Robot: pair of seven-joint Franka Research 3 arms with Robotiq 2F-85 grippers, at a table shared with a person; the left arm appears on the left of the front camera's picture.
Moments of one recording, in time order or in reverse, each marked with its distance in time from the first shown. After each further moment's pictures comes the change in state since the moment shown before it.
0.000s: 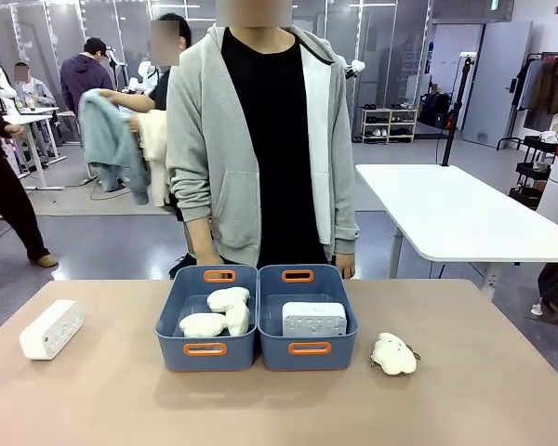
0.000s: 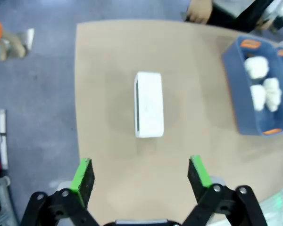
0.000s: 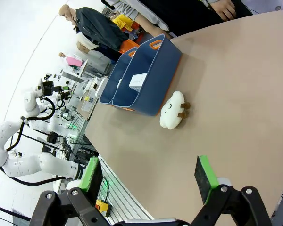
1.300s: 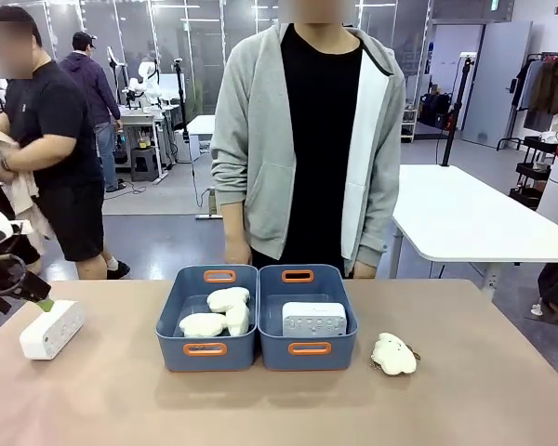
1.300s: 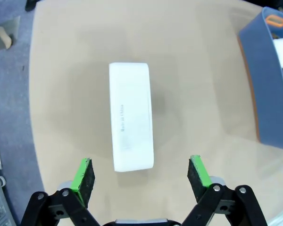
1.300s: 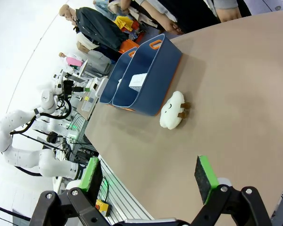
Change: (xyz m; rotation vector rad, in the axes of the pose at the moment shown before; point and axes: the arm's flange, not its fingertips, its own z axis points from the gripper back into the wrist) left arm -0.004 -0.036 -0.137 -0.004 0.101 -0.043; right arm 0.000 0.000 0.000 0.000 0.000 0.000
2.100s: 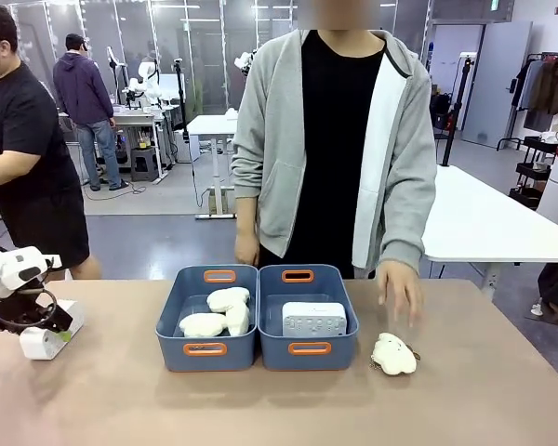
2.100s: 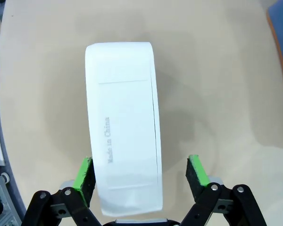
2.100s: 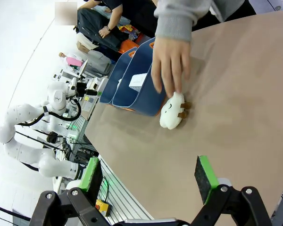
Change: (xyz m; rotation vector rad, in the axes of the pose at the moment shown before) left arm -0.009 -0.005 -0.080 0.045 0.075 -0.035; right arm 0.000 0.000 0.000 0.000 0.000 0.000
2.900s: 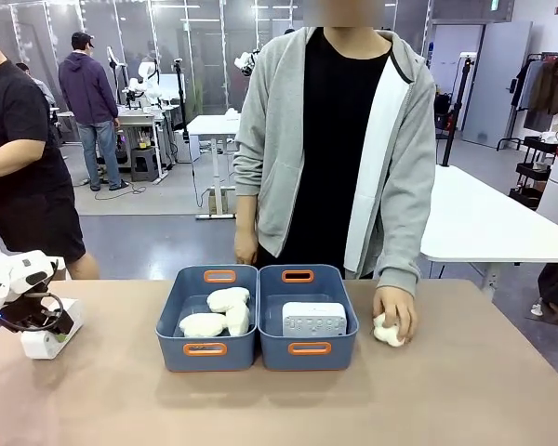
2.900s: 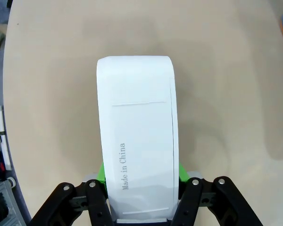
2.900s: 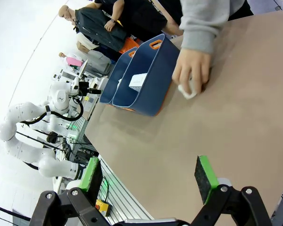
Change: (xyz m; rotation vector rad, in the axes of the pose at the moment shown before) left arm 0.005 0.003 -0.012 0.045 -0.036 -0.008; right arm 0.000 0.000 0.000 0.000 0.000 0.000
